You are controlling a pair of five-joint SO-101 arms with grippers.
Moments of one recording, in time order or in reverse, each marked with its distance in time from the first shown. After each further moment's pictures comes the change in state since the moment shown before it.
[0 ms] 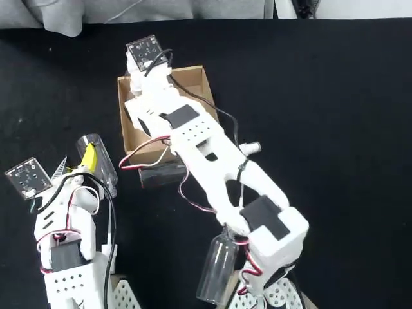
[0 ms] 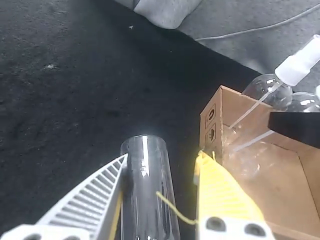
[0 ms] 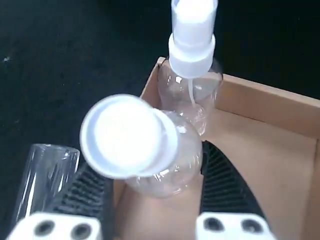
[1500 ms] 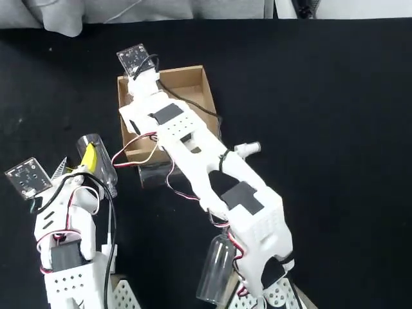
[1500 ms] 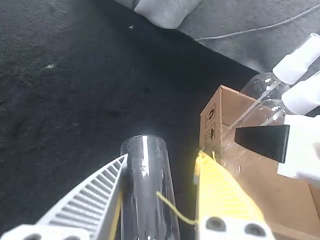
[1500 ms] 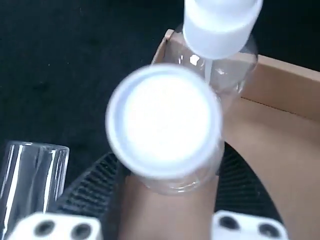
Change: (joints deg) left arm 0.0 0.0 0.0 0.0 0.0; right arm -1.2 13.1 -10.0 2.3 -0.2
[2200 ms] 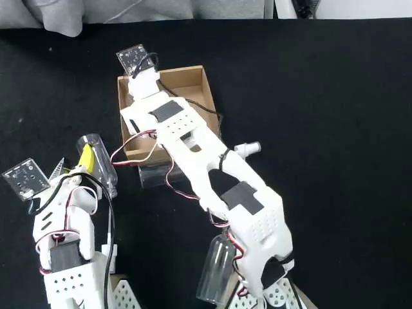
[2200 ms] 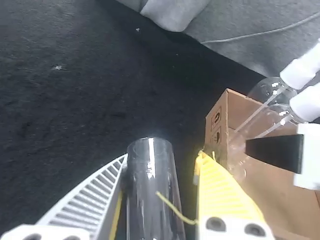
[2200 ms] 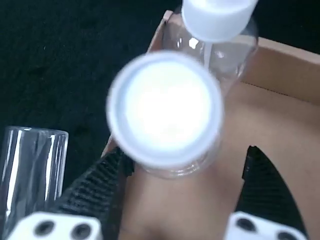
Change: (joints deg) left arm -1.3 0.0 0.0 0.0 0.0; right arm 0.0 0.0 -3.9 8.5 0.0
